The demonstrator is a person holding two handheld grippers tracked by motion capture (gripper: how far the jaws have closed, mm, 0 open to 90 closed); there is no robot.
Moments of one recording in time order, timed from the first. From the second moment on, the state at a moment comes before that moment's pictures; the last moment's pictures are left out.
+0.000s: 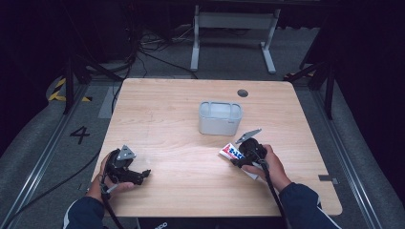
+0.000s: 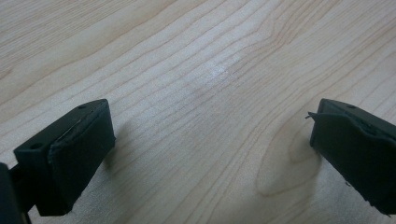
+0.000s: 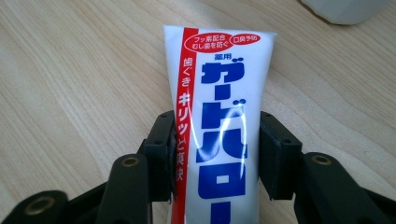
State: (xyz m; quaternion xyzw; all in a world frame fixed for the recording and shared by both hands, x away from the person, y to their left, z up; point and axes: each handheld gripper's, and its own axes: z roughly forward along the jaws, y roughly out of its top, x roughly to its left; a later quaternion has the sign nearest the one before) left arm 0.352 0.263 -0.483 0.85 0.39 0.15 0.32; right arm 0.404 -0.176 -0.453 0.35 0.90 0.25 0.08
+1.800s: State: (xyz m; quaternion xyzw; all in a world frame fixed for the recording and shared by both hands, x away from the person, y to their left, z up) left arm 0.352 0.263 -0.483 0.85 0.39 0.15 0.32; right arm 0.379 -0.201 -0.394 0.27 0.85 0.43 0.13
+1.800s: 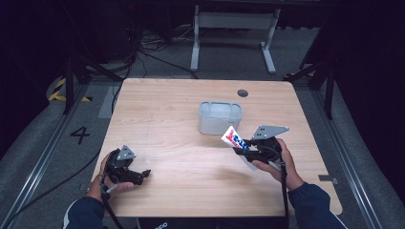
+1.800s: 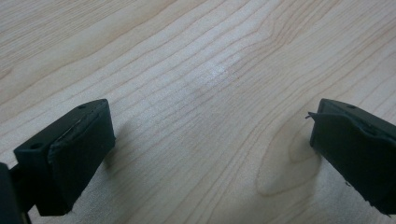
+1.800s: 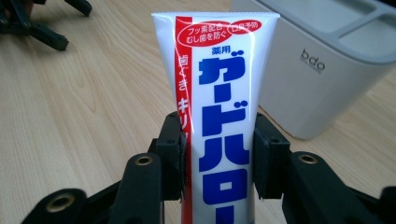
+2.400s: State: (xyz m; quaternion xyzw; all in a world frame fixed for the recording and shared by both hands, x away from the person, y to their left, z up) left arm 0.352 0.263 -0.483 0.85 0.39 0.15 0.32; right arm 0.382 -0.192 -0.372 0.24 0.84 0.47 0.15
